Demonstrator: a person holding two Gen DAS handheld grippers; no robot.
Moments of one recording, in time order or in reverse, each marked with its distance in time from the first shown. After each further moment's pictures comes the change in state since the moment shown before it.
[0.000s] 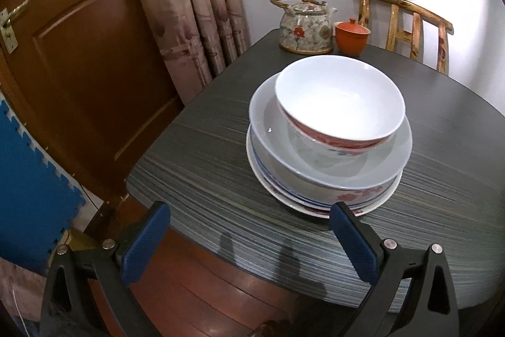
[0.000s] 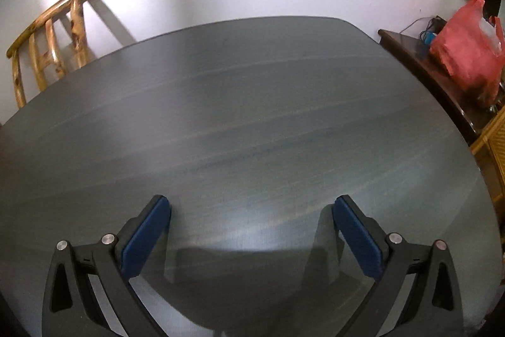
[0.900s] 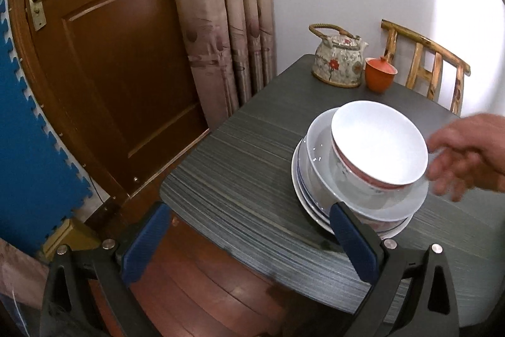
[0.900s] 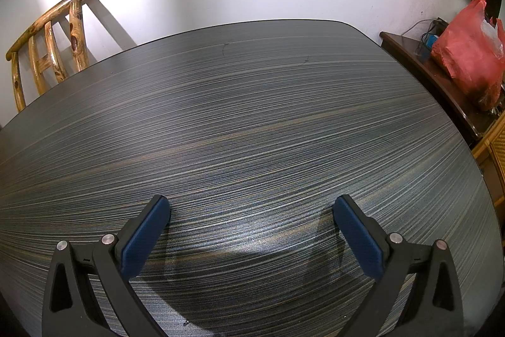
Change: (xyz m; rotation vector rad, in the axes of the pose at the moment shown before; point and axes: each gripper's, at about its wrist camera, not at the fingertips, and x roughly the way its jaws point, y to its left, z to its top) left arm -0.022 0.047 0.011 -0.125 -0.074 0.028; right arm 0.010 -0.007 -0.005 -0.004 -0.010 0.010
